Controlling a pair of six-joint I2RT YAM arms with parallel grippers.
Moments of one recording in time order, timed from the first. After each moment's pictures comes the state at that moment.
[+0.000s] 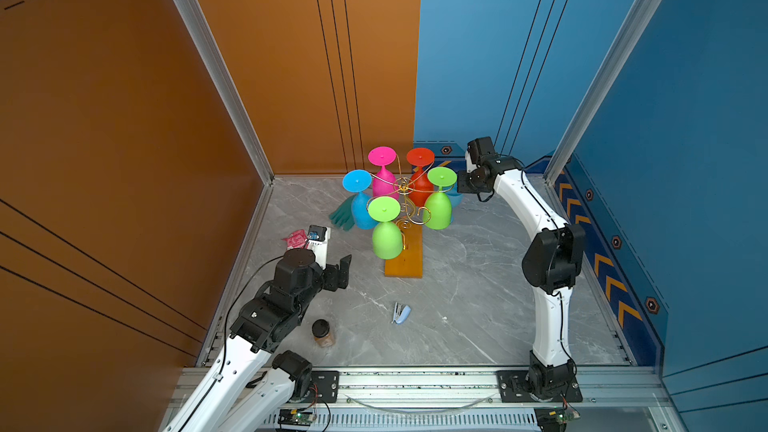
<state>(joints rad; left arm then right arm) -0.45 0.66 0.77 -0.60 -0.17 -0.16 0.26 2.16 2.13 -0.91 0.04 0.24</state>
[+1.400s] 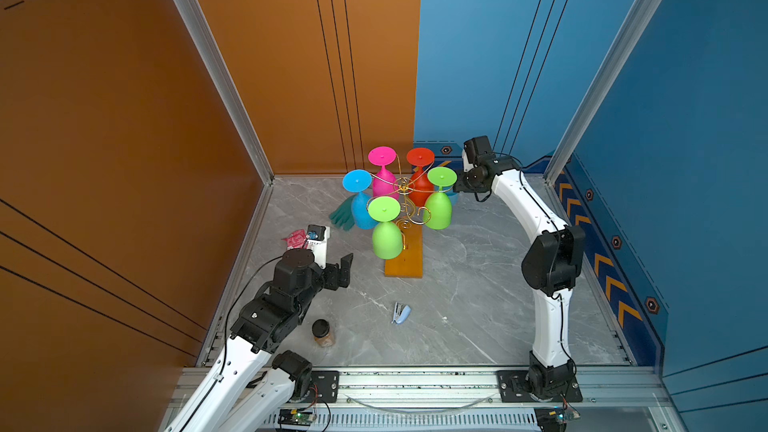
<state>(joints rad) -0.44 0.66 0.75 -0.57 -0.15 -0.18 0.28 2.12 2.13 -0.91 0.07 0.23</state>
